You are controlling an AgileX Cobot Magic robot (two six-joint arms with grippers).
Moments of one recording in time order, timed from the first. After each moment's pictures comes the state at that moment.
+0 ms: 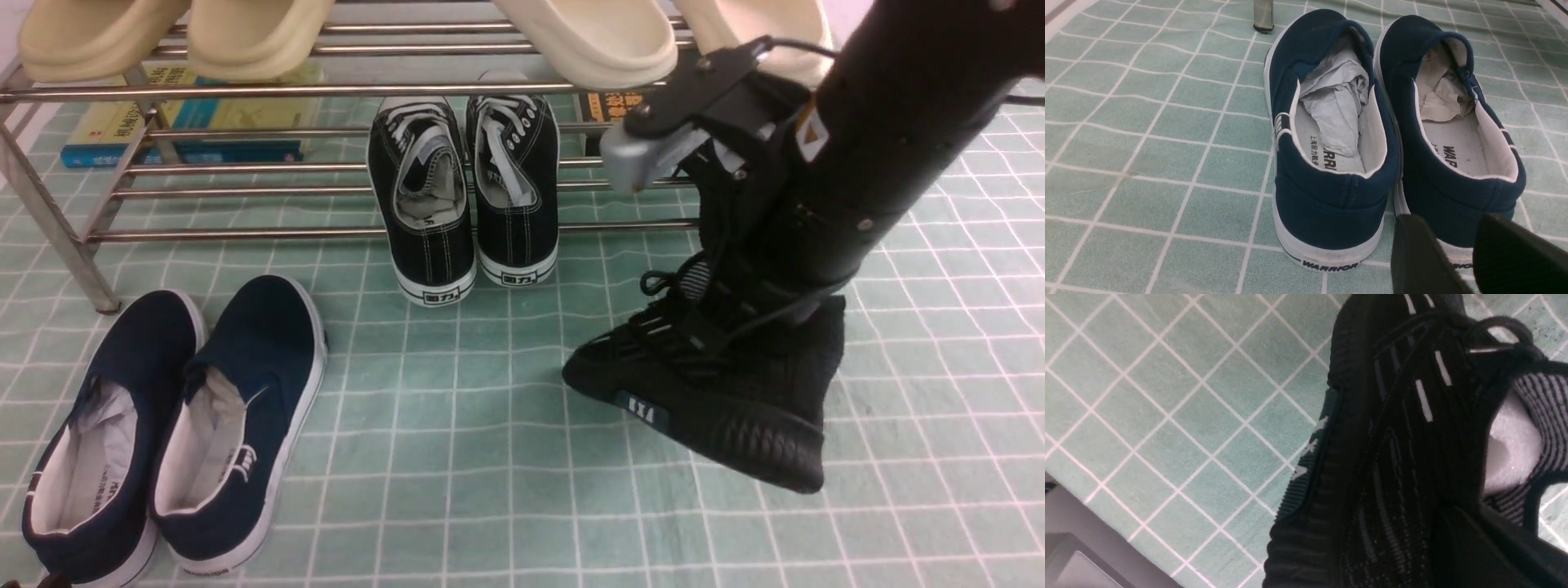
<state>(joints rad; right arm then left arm) 0.67 1.63 -1.56 0.02 1.26 -0.09 -0.04 -0.01 0.01 0.16 0.39 -0.28</state>
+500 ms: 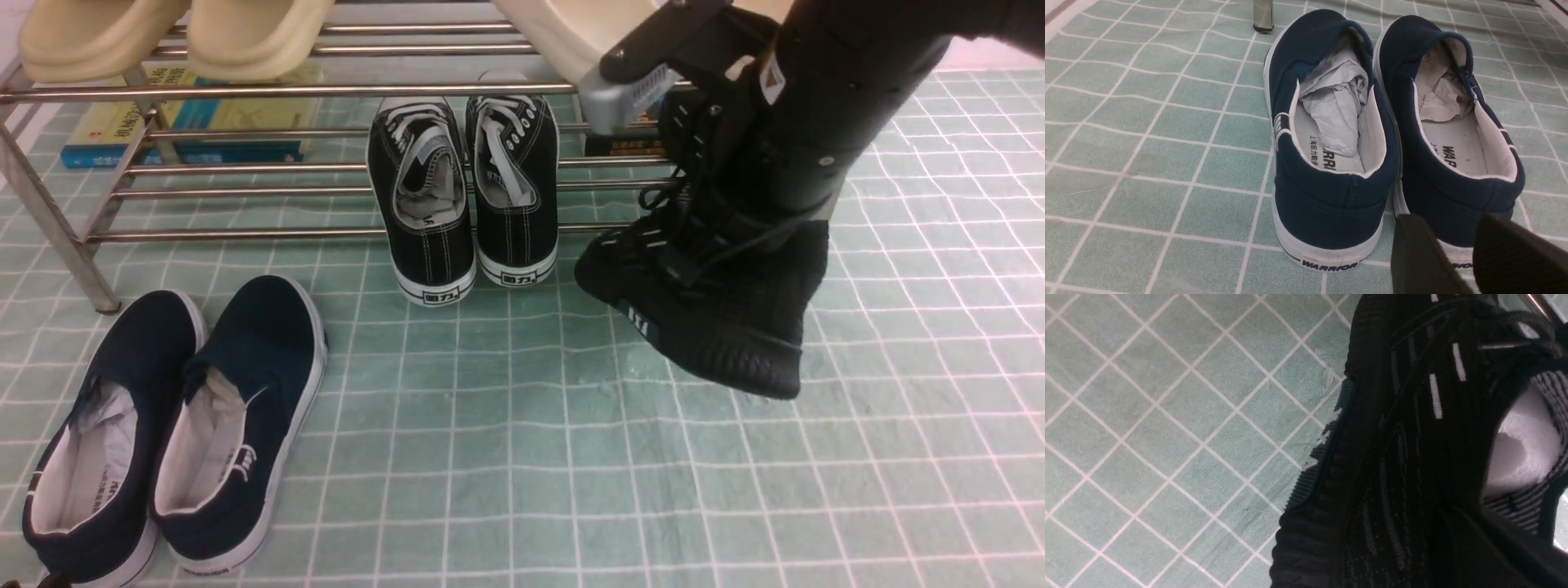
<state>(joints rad) 0.67 1.71 -1.70 -0.10 1.25 -0.08 -0.04 -0.01 0.01 0.16 0.39 -0.28</state>
